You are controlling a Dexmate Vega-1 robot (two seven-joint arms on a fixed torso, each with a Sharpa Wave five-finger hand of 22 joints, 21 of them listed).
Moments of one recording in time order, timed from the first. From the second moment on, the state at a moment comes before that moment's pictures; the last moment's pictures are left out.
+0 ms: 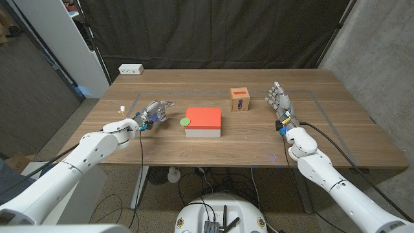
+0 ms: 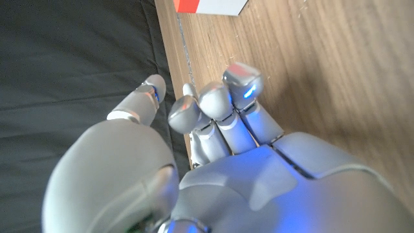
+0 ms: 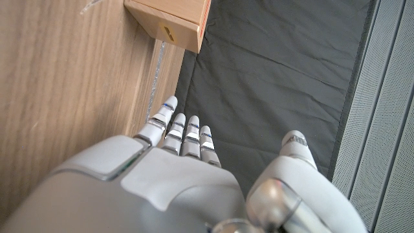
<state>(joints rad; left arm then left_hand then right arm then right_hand) 1.03 0.80 0.21 -1.75 -0.97 0.31 0.16 0.71 -0.14 0.73 -0.18 0.20 0.79 0.01 0.29 0.30 1.43 -0.20 1.39 0.62 1.40 -0.21 1.45 0.50 1.10 -0.20 1.41 1.22 -1.03 -0.51 -0.34 -1.53 0.58 0.31 -0.20 0.17 0.02 0.28 -0.13 0.18 0.06 0.09 0.19 0.18 0.15 0.11 0.20 0.19 0.06 0.08 0.22 0.35 0.25 0.07 0.25 0.17</state>
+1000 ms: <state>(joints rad) 1.12 1.00 0.09 -1.95 -1.27 0.65 0.32 0.83 -0.14 0.63 -0.17 0.19 0.72 0.00 0.41 0.43 1.42 -0.21 1.45 0.57 1.40 -0.21 1.52 0.44 1.08 -0.19 1.38 1.12 -1.07 -0.59 -0.29 -1.56 0.61 0.29 -0.16 0.17 0.03 0.29 -0.13 0.18 0.07 0.08 0.20 0.18 0.16 0.10 0.20 0.19 0.06 0.08 0.22 0.35 0.26 0.08 0.23 0.17</state>
